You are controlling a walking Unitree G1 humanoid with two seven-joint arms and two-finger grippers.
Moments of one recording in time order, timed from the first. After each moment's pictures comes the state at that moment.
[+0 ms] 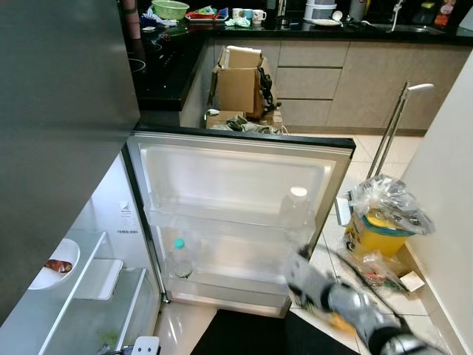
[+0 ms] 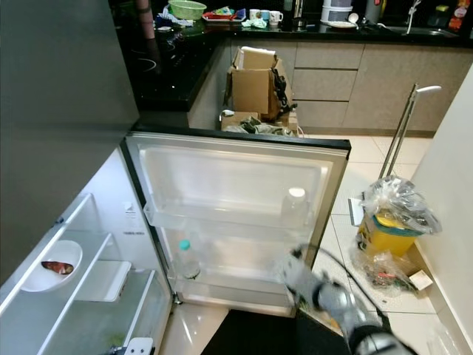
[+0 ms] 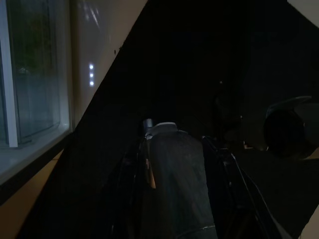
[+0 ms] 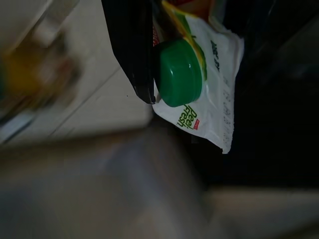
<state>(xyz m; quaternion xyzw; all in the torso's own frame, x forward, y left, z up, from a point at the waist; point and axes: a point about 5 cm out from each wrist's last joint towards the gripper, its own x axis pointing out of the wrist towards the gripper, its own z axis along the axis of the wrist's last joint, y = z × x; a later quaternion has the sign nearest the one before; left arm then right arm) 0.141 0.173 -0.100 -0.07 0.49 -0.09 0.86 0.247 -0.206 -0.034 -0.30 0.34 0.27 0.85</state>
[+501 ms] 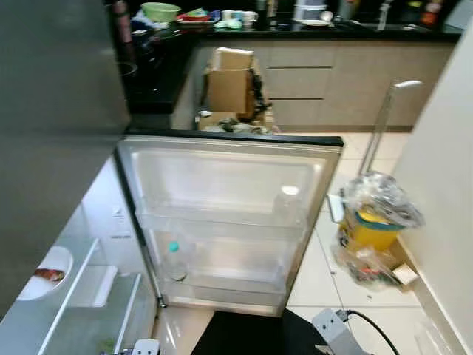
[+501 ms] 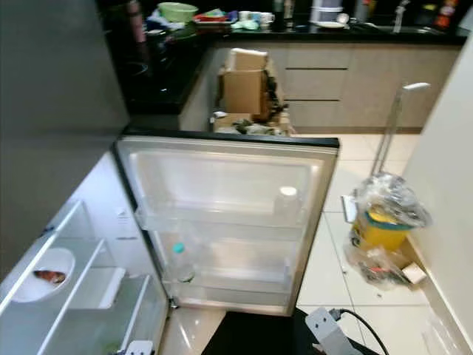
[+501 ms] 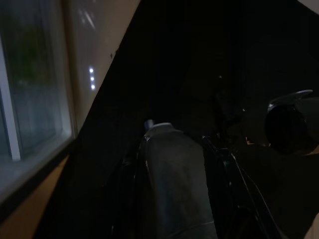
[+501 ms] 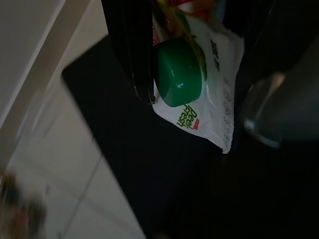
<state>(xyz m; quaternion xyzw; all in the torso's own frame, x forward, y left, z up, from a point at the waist) 0.138 0.174 -0.101 -0.07 0.50 -0.09 0.86 0.177 -0.233 -0.077 -0.22 0.48 0.11 0.84</state>
